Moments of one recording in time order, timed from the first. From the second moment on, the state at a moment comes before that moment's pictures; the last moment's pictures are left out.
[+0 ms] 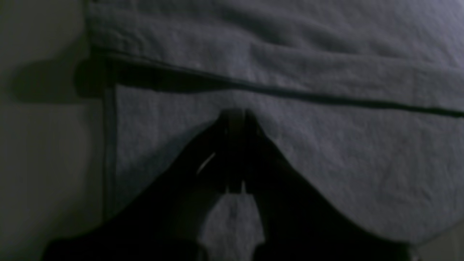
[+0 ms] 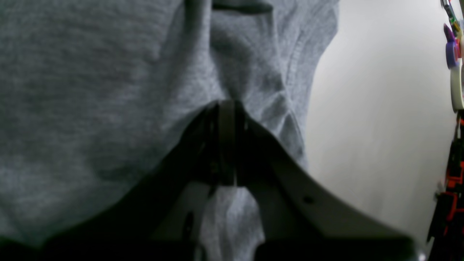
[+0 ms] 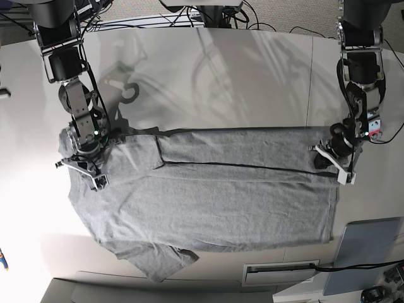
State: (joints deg) left arm -15.0 -22.6 -4.6 49.7 -27.8 -27.7 27.5; right arm 13.6 24.4 -17.1 65.3 -6.1 -0.5 -36.5
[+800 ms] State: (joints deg) left arm 24.5 -28.1 -5.7 78.3 -39.9 -30.5 18.9; right arm -23.8 36.0 -7.6 100.4 -7.9 -3.8 -47.2
